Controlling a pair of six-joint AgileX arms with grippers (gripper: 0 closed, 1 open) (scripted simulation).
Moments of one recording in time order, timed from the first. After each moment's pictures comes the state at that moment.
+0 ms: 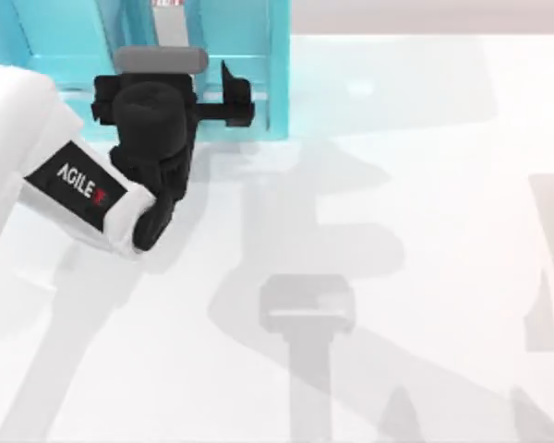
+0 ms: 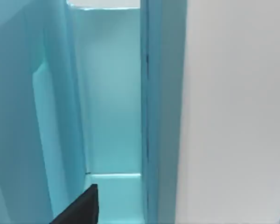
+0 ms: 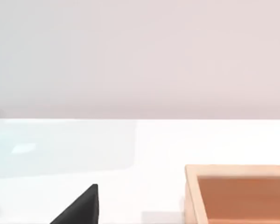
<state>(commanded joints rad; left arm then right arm) -0.40 2.30 1.11 1.08 -0.32 -0.02 0.00 0.00 0.00 0.00 0.00 0.00</state>
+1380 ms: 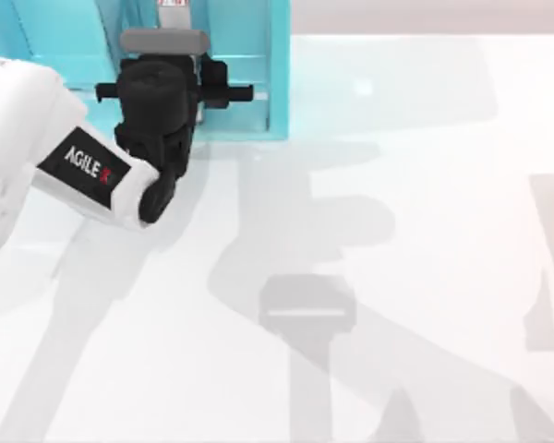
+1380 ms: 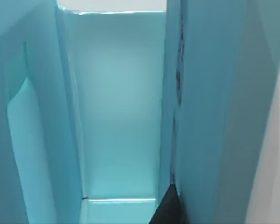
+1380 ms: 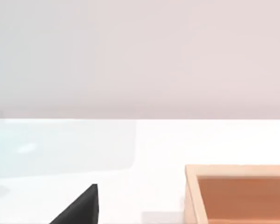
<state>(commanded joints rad) -0.37 2.37 1.26 1.01 -0.29 -0.02 0.00 0.00 0.00 0.00 0.00 0.00</state>
